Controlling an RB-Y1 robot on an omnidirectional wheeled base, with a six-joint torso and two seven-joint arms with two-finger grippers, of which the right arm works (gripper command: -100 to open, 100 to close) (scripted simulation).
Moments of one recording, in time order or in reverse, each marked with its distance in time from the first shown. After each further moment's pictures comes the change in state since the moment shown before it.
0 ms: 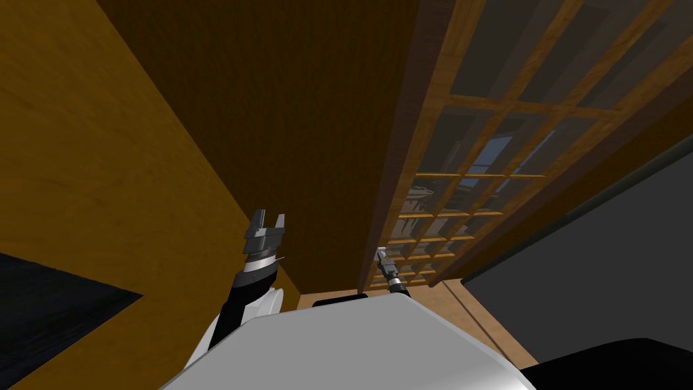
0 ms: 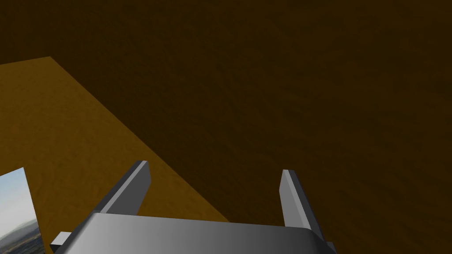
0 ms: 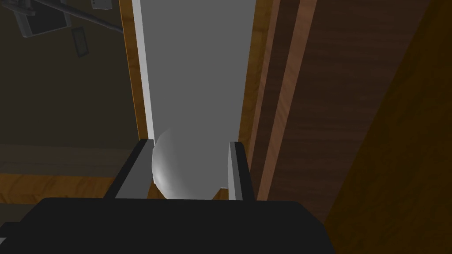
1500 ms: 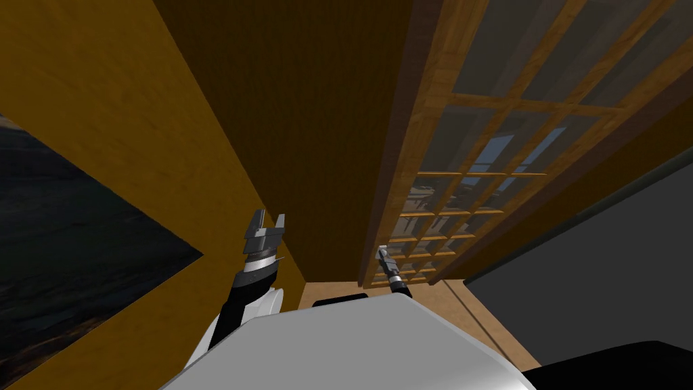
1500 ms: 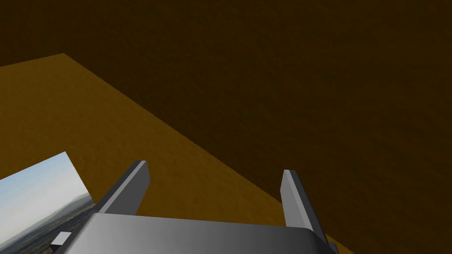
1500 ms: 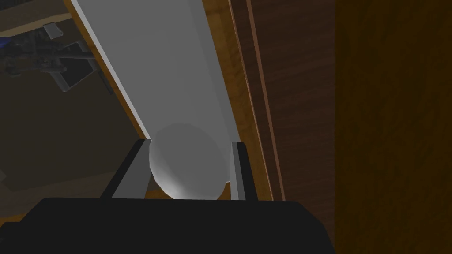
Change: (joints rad) arm -0.036 -0.039 0.021 0.053 -0.091 -0.008 -0.282
